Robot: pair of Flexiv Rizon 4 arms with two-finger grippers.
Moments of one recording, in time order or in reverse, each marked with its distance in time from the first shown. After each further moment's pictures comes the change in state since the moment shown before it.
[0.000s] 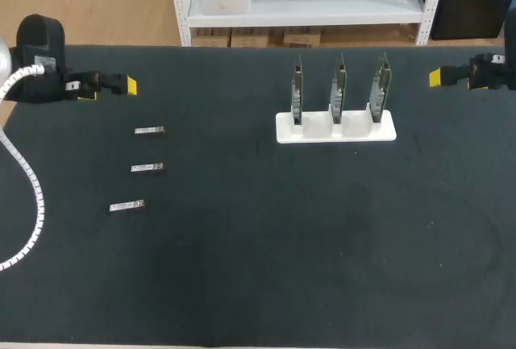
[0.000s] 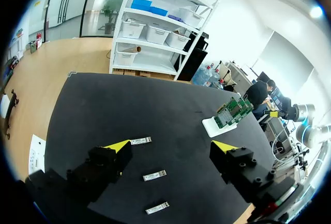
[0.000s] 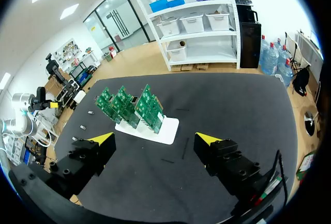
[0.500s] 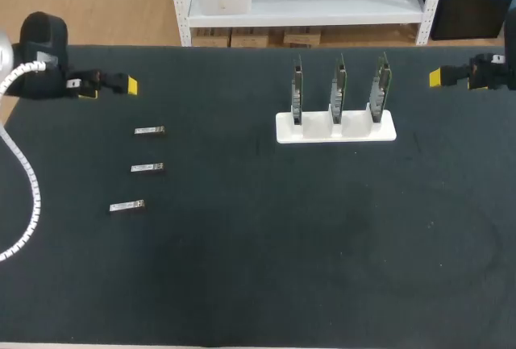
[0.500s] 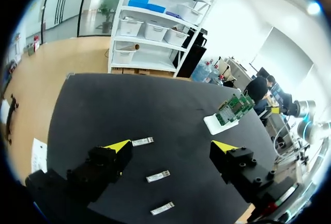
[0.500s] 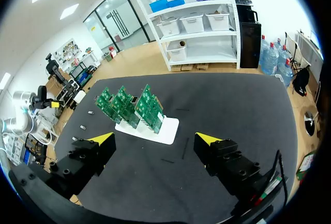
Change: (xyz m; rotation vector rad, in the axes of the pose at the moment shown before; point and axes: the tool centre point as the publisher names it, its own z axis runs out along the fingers) left arm -0.003 0.005 0.006 -0.003 0.034 0.042; right arm 0.000 0.000 0.000 0.000 0.000 0.000
